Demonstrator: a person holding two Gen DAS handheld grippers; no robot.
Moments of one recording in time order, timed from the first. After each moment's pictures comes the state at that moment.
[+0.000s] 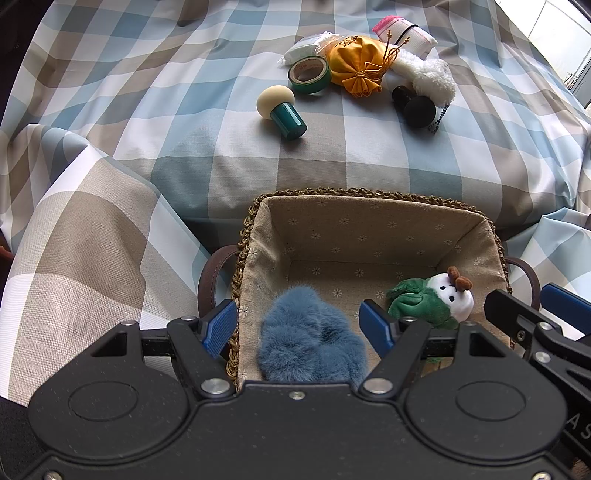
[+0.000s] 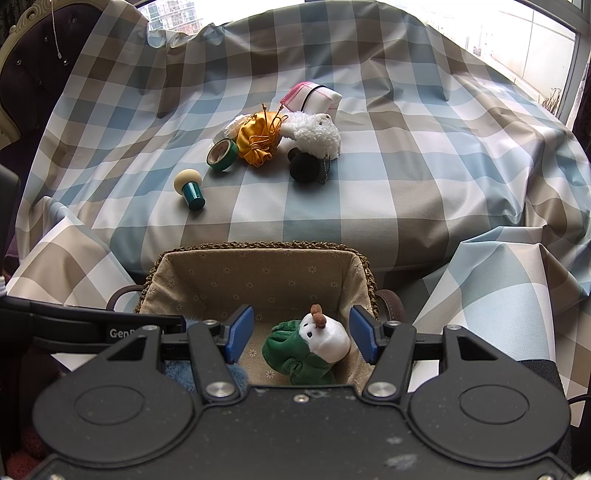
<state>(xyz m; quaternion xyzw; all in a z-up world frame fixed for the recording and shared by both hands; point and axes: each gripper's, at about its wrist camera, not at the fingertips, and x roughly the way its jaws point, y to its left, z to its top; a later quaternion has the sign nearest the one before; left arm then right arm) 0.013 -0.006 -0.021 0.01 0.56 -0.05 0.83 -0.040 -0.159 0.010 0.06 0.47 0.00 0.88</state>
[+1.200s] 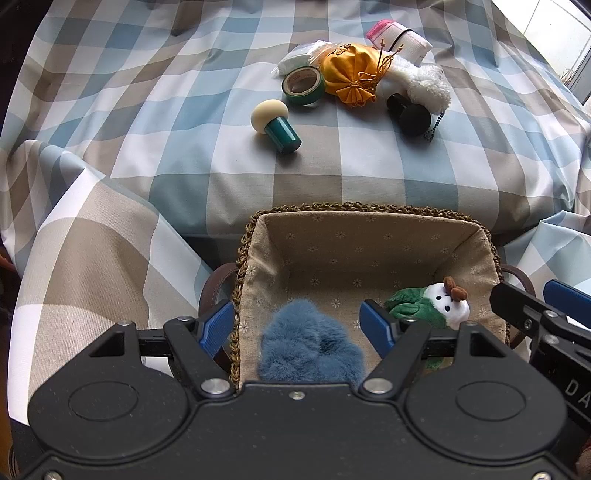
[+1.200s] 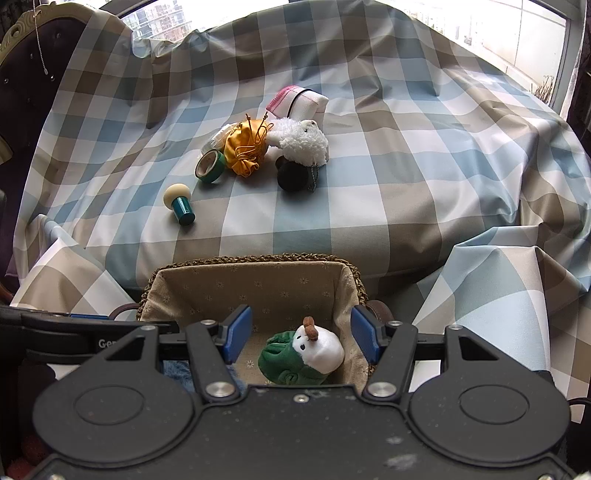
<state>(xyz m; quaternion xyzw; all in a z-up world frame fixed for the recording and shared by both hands) 0.025 -0.013 -0.012 0.02 0.56 -0.06 0.82 -0.025 -0.172 0.015 0.09 0.48 -0.02 0.88</state>
